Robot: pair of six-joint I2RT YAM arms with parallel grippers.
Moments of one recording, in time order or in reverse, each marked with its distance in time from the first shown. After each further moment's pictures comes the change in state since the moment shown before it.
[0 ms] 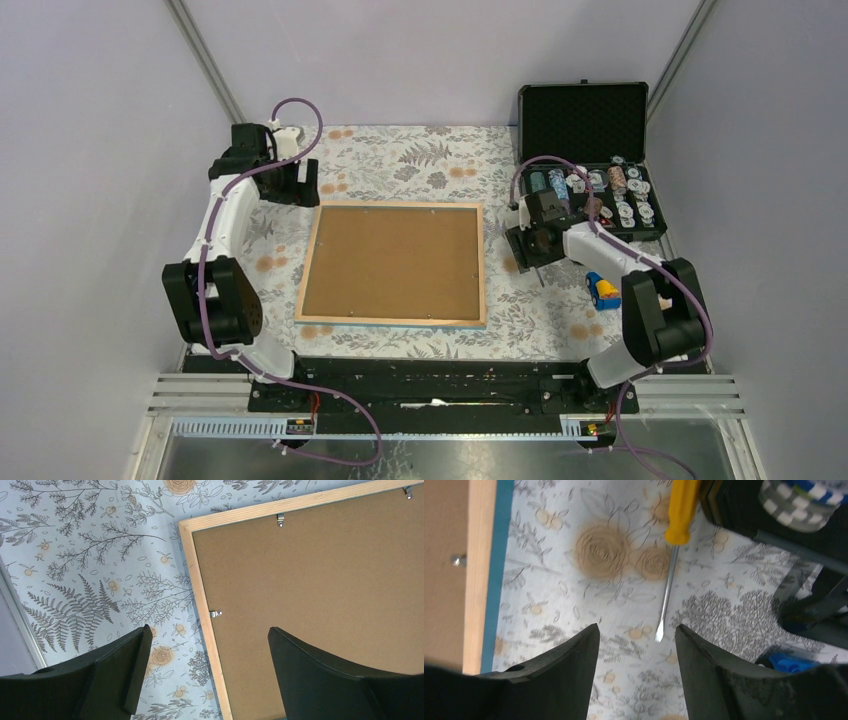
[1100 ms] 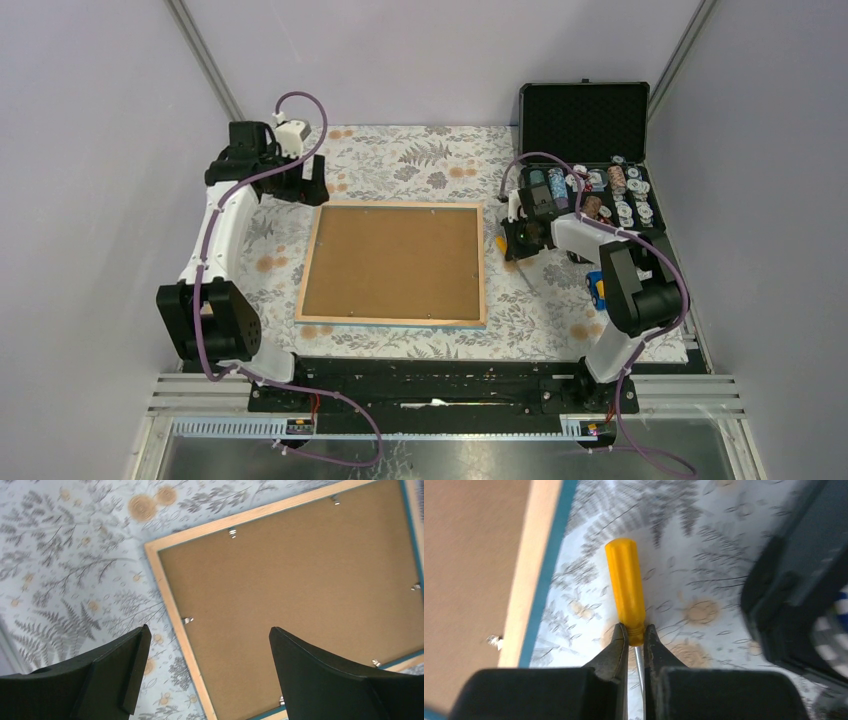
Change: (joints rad) left arm -0.026 -0.106 -0.021 -0.006 0.093 0.008; right arm -0.014 0.204 0.050 0.236 -0.129 0.032
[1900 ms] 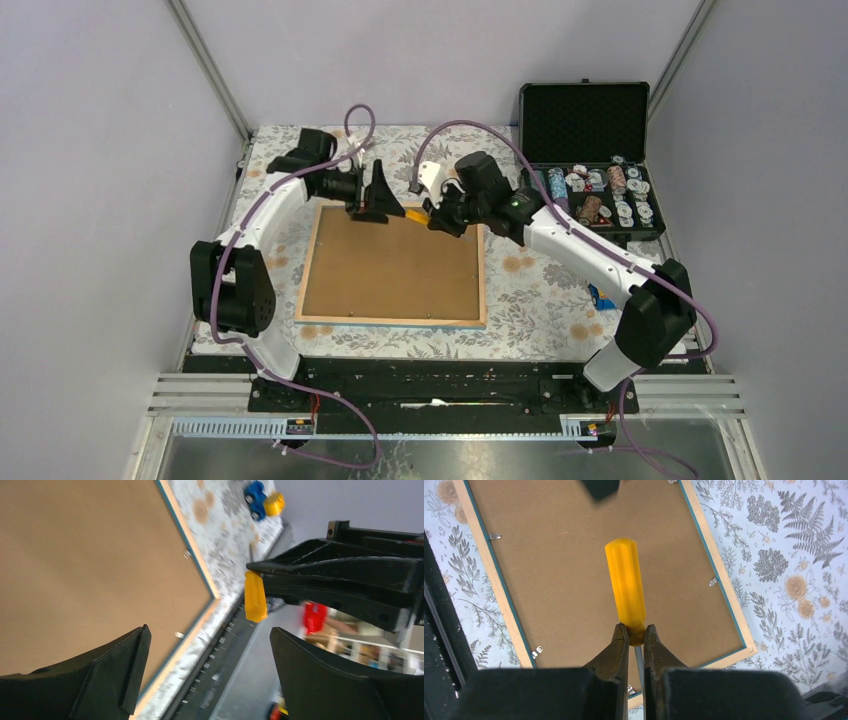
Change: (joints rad) left arm -0.248 0.181 0.030 0.011 0.637 -0.420; right arm 0.407 -0.142 0.397 -0.125 -0.192 -0.369
